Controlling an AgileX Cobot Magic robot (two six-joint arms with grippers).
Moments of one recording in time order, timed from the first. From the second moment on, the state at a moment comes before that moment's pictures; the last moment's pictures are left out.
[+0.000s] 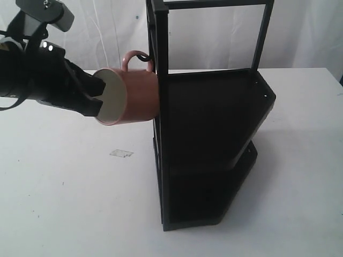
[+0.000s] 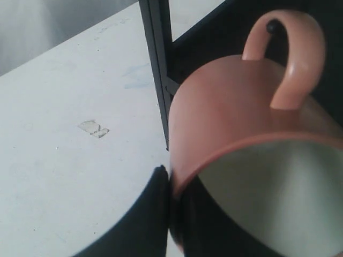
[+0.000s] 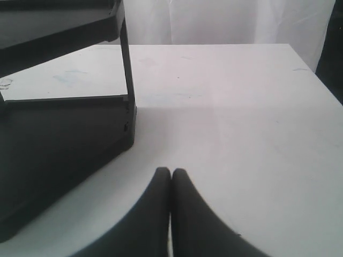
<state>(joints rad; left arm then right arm) -0.37 1.23 -0.92 -0.49 0.38 0.65 0.04 0.01 0.00 0.19 0.34 -0.12</state>
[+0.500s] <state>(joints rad) -0.37 1.17 -0.92 -0.48 0.42 0.64 0.04 0.01 0.00 0.19 0.34 -0.12</state>
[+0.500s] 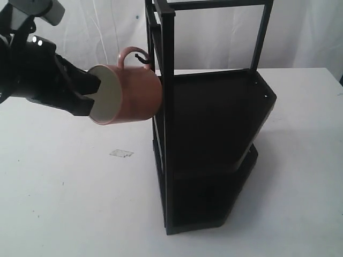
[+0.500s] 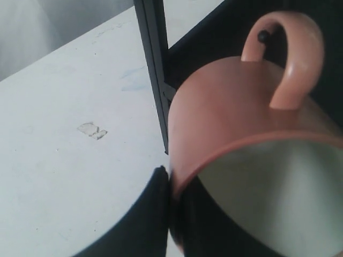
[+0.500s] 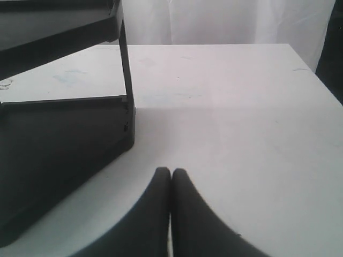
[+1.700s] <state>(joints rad) -0.37 1.06 -0.87 0.25 0.62 0.04 0.04 0.01 0.00 0.19 0.34 -0.12</state>
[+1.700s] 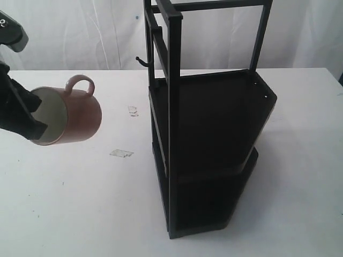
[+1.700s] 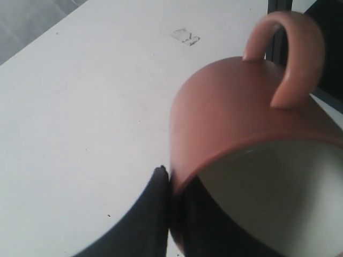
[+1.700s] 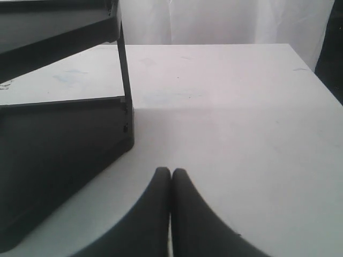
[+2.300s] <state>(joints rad) -0.37 1.15 -1.03 0.18 0.84 0.03 0.04 0.01 0.00 0.19 0.34 -0.12</state>
